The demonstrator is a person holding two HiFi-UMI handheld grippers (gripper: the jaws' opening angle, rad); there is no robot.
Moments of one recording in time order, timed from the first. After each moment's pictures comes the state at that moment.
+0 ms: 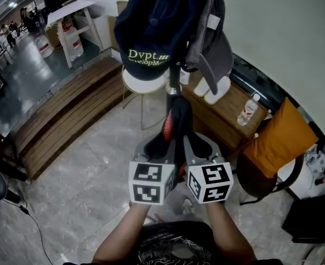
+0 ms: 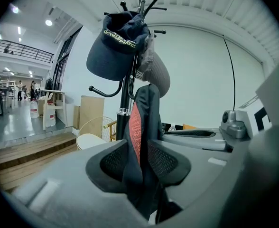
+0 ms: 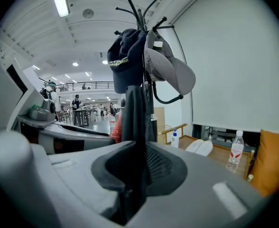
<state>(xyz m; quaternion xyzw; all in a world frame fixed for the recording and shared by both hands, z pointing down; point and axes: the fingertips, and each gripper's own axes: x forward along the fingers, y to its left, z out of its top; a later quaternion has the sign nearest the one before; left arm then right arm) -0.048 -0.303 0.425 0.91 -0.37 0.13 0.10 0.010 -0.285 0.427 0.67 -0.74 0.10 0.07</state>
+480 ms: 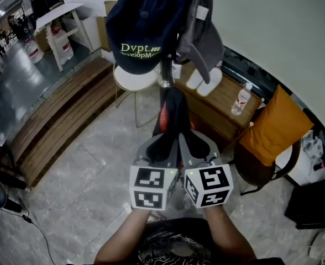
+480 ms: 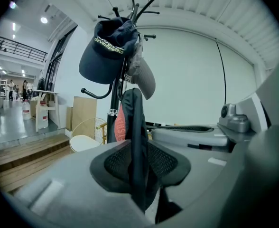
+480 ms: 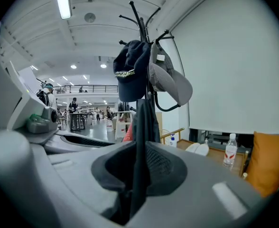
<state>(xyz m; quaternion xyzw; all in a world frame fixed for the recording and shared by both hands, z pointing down) -0.045 -0.269 0.418 0.93 -0.33 0.12 0.09 -0.007 -0.257 0.406 0.69 -0.72 0.08 0.05</state>
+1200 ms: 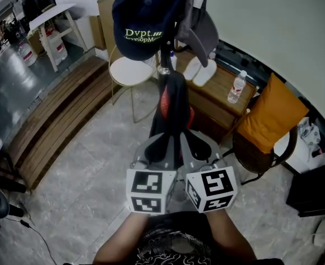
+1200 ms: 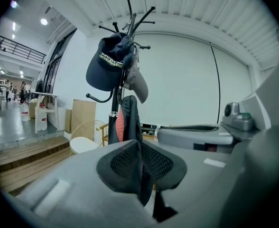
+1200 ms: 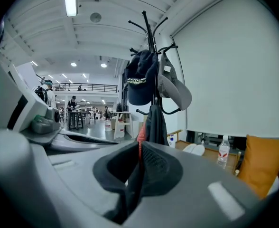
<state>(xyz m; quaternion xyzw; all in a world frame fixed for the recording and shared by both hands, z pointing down) -0.082 -0.228 0.410 0.94 -0.32 0.10 0.08 -0.043 -0.208 0.396 0.70 -0.71 0.07 0.06</state>
